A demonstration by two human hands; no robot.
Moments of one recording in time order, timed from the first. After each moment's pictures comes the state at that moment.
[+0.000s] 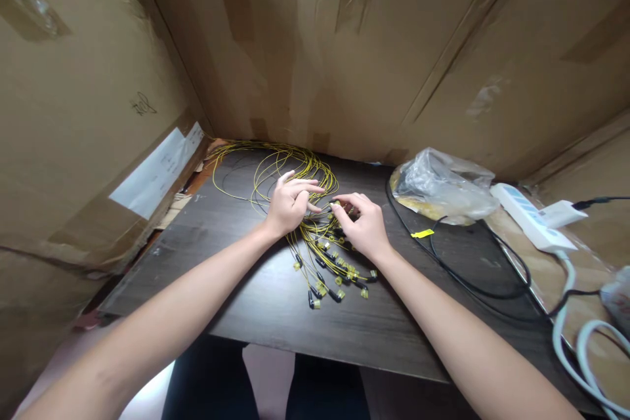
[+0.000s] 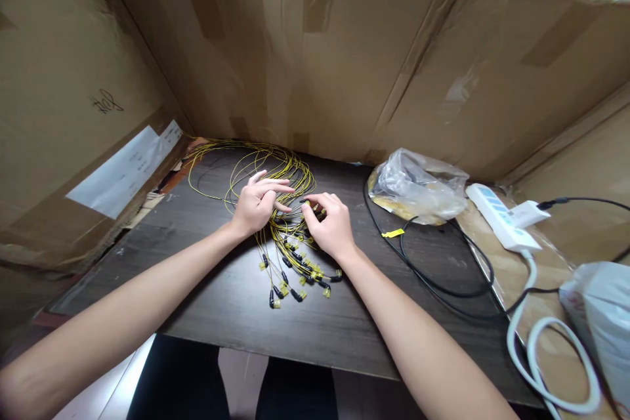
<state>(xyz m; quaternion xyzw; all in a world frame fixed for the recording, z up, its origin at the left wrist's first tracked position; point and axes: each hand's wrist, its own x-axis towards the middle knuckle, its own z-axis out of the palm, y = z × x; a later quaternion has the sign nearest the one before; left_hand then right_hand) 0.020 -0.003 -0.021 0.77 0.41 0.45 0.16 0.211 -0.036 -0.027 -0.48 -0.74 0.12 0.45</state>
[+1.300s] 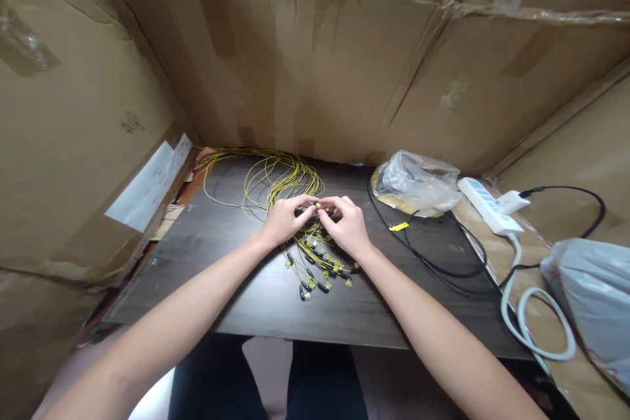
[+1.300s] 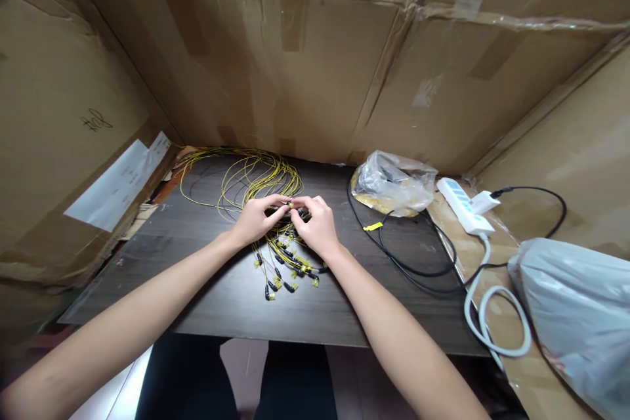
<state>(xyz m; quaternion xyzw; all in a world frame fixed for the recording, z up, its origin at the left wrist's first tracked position) 0.029 -0.014 -0.024 0.80 0.39 0.39 0.26 0.209 -0.045 -0.021 -0.49 -0.72 0.15 0.46</state>
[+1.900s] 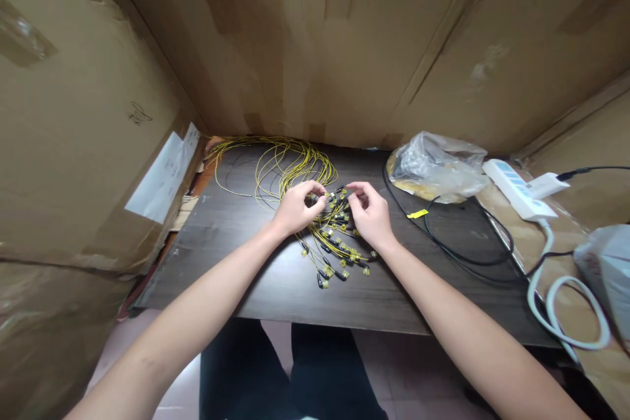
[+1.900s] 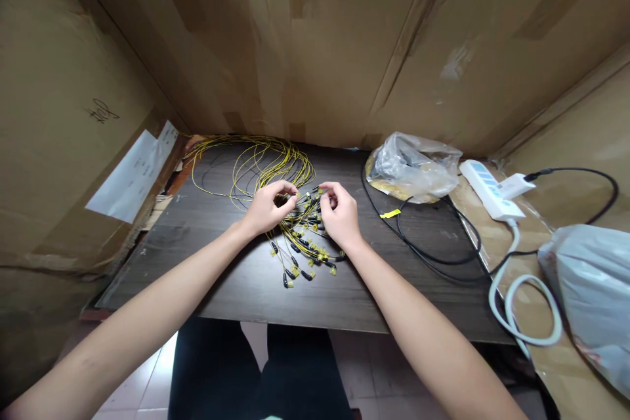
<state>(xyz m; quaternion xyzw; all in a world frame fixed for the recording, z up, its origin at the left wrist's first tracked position) 0.024 -0.015 -0.024 0.80 0.39 0.41 0.22 0.216 -0.046 -0.031 -0.56 -0.62 0.21 0.51</state>
